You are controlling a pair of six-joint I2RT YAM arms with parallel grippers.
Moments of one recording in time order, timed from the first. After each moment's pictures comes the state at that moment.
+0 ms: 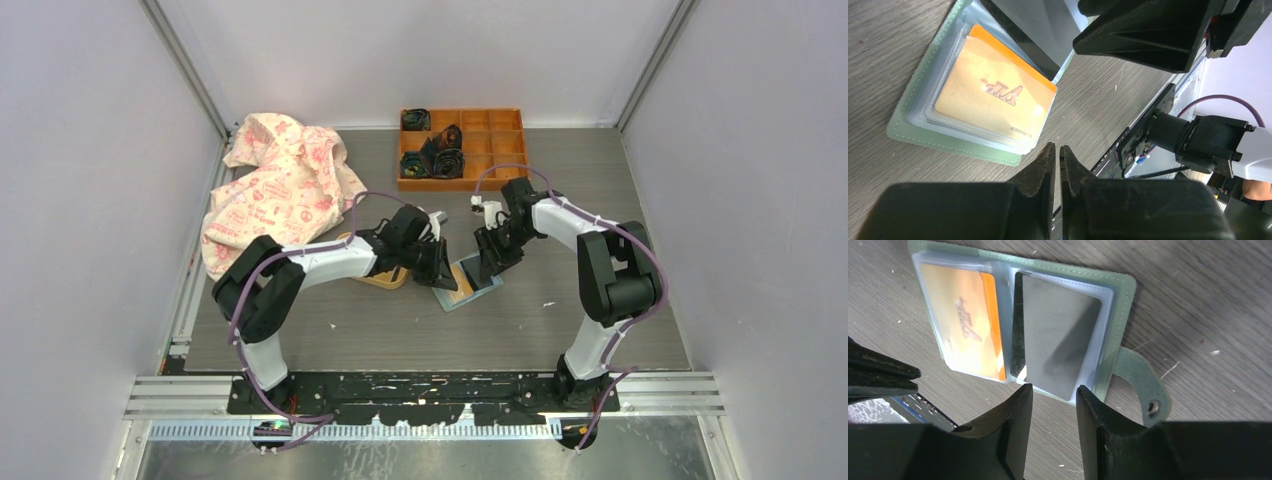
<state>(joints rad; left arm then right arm) -0.79 1.80 1.08 -0.08 0.48 -0.75 0.26 1.76 1.11 -0.74 -0.48 -0.20</state>
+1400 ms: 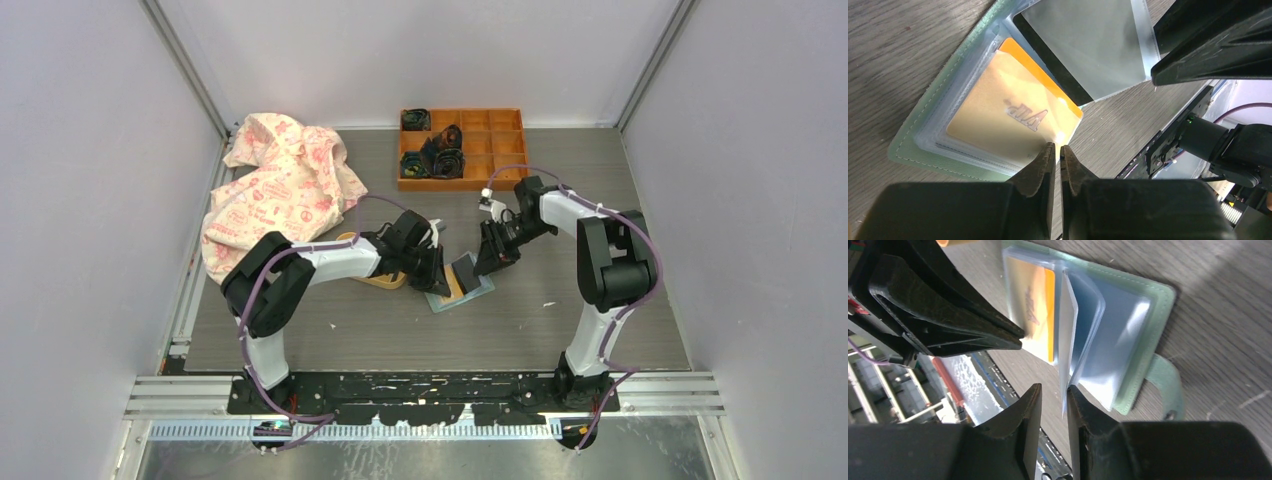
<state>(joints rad) -0.79 1.85 1.07 -0.13 0.43 -0.71 0.17 1.85 1.17 -0.83 -0.83 -0.17</state>
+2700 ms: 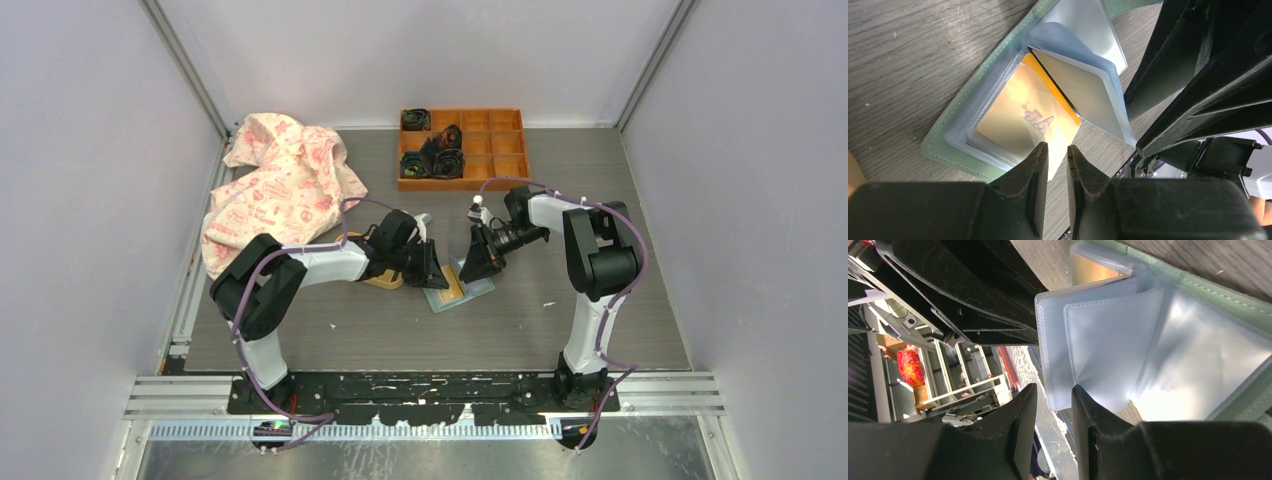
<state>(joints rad) -0.74 1.80 0.97 0.03 0.44 -0.79 0.21 1.96 1.17 -0.85 -1.11 -0.16</state>
